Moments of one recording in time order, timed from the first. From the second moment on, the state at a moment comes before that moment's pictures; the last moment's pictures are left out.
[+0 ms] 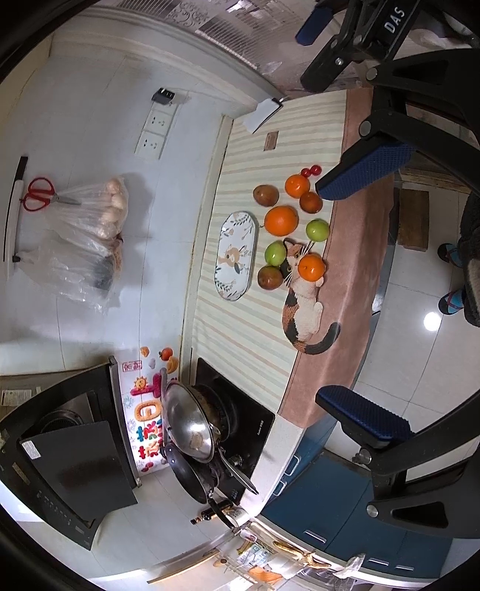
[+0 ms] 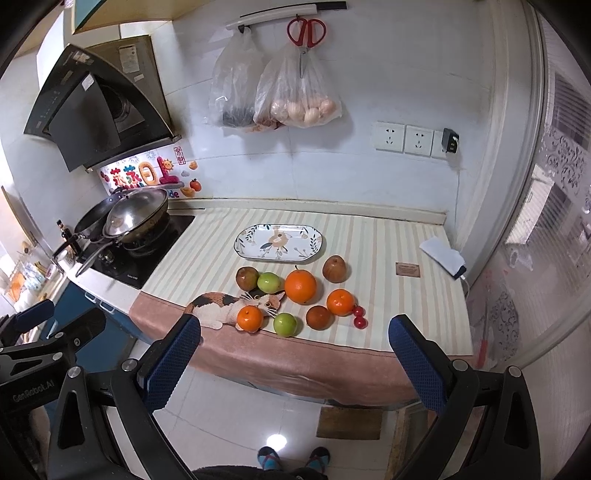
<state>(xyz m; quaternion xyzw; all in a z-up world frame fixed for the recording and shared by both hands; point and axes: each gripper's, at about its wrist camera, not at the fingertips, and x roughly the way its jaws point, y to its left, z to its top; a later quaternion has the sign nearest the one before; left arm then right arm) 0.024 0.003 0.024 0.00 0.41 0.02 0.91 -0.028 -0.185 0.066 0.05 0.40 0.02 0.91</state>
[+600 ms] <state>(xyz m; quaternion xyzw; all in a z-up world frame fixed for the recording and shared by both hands) 0.152 -0.002 -0.093 0.03 0.49 0.11 0.87 0.115 -0.222 -0.079 0.11 0.50 0.06 0.86</state>
